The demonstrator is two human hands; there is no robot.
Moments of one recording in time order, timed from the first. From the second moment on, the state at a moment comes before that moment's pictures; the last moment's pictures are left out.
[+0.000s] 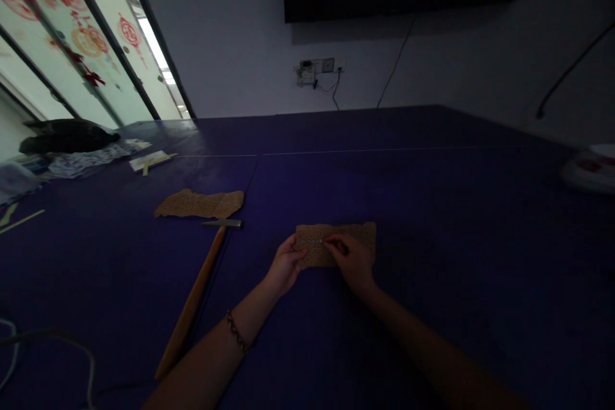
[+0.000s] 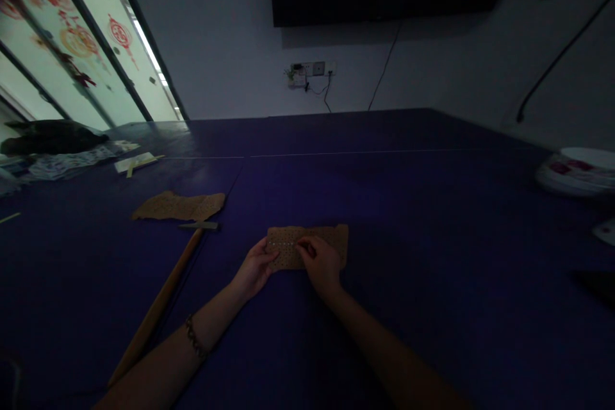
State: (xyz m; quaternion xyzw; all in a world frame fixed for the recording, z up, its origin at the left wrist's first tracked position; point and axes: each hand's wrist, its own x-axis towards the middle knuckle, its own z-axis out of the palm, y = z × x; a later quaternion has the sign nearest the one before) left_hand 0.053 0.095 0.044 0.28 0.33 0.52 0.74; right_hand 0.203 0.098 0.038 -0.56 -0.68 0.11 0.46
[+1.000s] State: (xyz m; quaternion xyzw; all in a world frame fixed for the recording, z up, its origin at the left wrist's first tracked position) left_hand 0.052 0.096 0.041 0.28 0.32 0.52 0.74; right_hand 0.201 0.098 0.036 -0.56 -0.67 0.14 0.47
